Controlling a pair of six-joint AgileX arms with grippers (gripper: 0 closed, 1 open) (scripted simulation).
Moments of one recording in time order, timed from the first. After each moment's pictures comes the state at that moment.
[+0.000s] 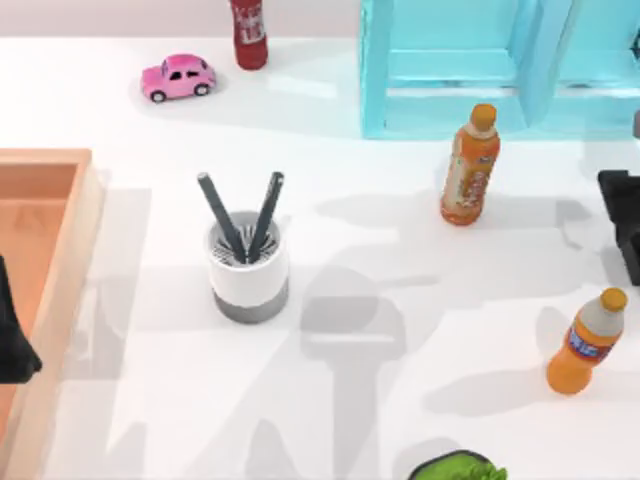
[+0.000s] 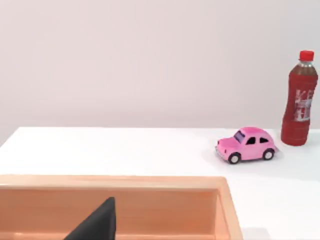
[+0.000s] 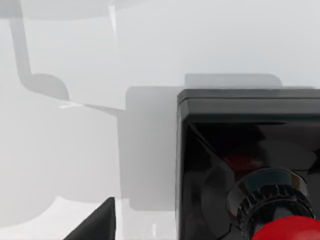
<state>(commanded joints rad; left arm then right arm) 0.00 0.00 0.00 0.00 0.00 0.00 -0.03 2.08 1.51 -1.00 0.00 -0.01</state>
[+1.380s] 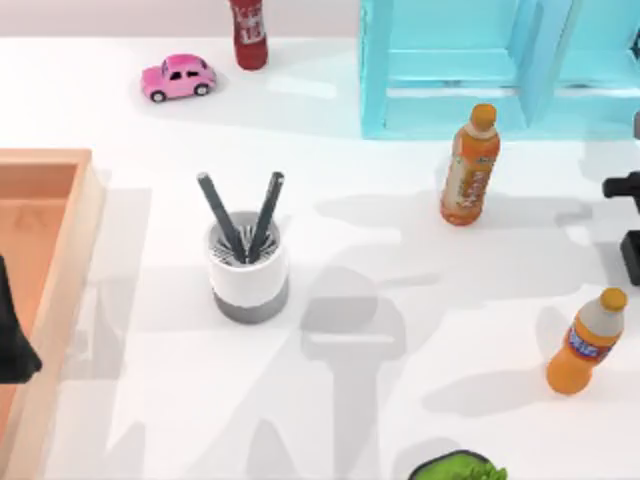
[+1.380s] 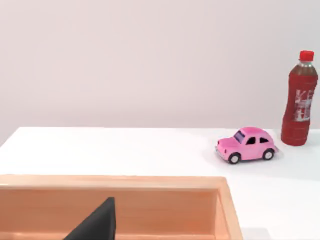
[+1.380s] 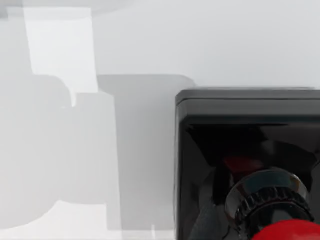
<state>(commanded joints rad) 0.00 0.00 0.00 0.00 0.00 0.00 -0.03 2.08 1.51 -1.00 0.00 -0.01</state>
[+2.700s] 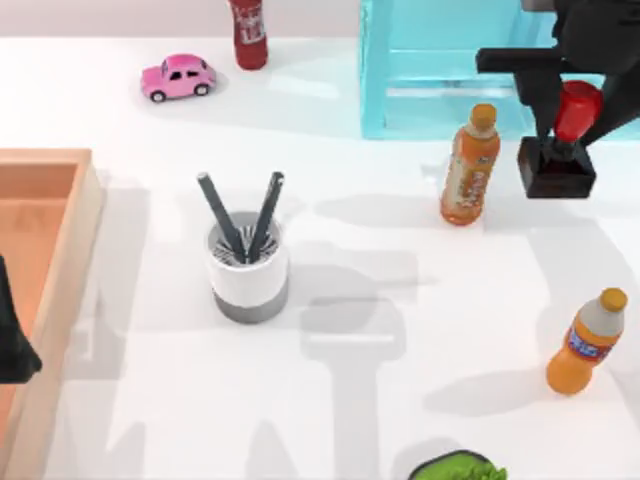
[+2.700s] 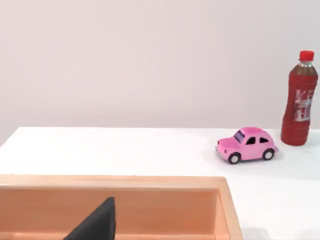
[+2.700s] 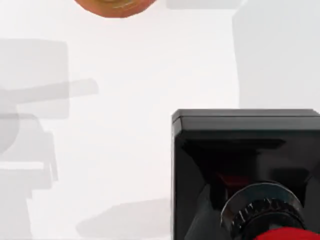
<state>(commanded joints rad) 0.00 0.00 0.00 0.00 0.00 0.00 0.31 2.16 2.20 -1.61 0.00 0.33</state>
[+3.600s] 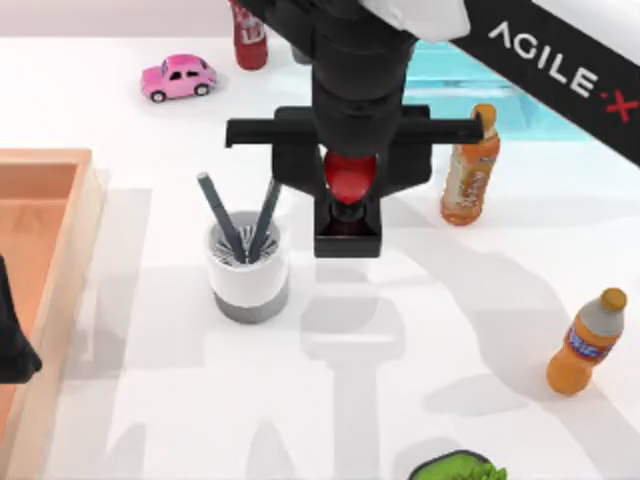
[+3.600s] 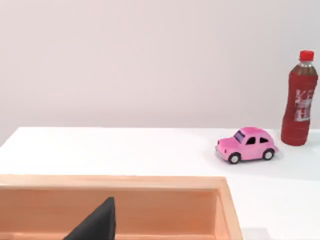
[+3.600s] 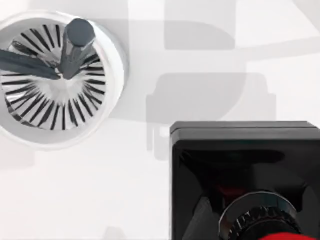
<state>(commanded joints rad) 0.00 0.00 0.00 0.00 0.00 0.00 0.79 2.23 2.33 -1.54 0.13 0.80</state>
